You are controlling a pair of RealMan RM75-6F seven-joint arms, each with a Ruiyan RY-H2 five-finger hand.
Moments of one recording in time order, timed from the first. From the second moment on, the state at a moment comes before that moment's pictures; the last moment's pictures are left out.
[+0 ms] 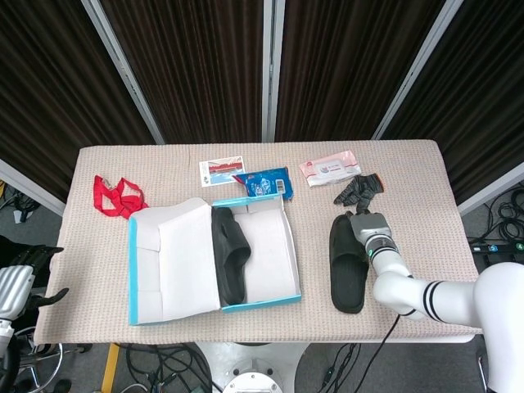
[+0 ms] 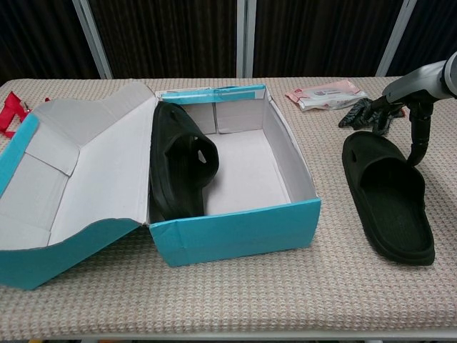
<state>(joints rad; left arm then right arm) -0.13 -1.21 0.02 -1.25 1.53 1.39 -0.44 1.36 -1.26 -0.21 -1.65 0.16 0.71 -0.69</state>
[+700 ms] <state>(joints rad) -0.12 -1.22 0.02 -1.23 1.53 1.38 -0.45 1.38 -1.33 -0.22 -1.59 0.21 0.70 -0.74</state>
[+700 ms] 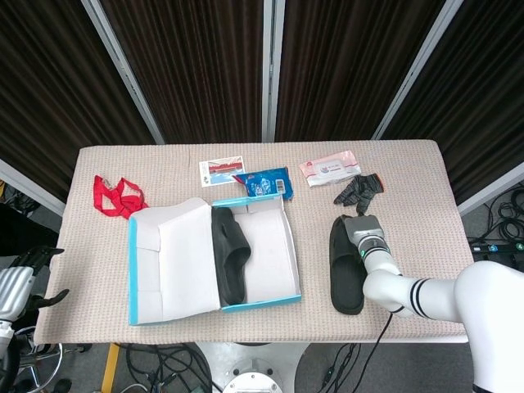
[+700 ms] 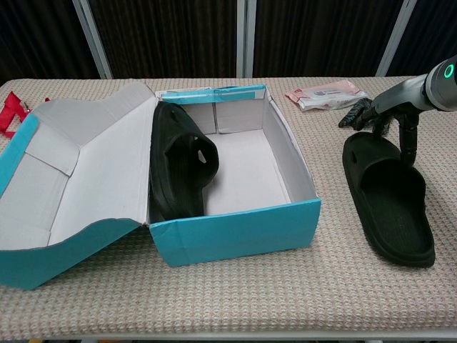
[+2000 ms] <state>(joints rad) -0.13 -1.22 0.02 -1.23 1.53 1.36 -0.44 1.24 -1.26 -0.10 -1.67 -0.09 0.87 -0.65</state>
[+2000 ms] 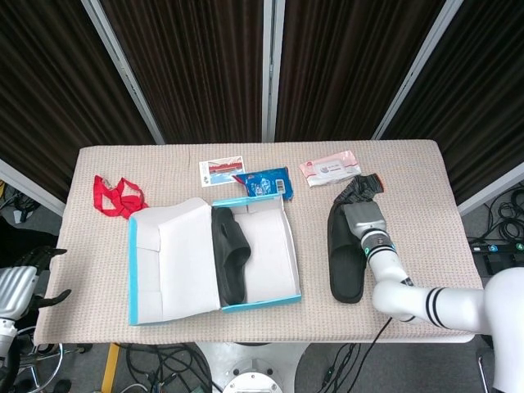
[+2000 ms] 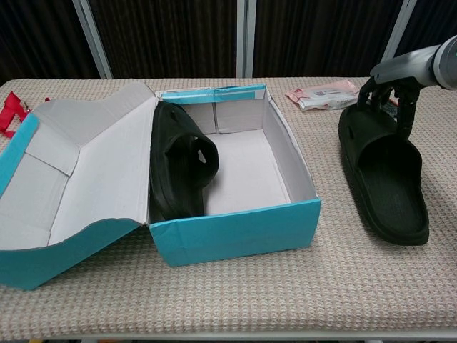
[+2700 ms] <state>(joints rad) -0.14 -1.21 0.01 -1.28 1.52 1.36 -0.40 0.92 -0.95 0.23 -1.92 -0.86 0.87 0.08</state>
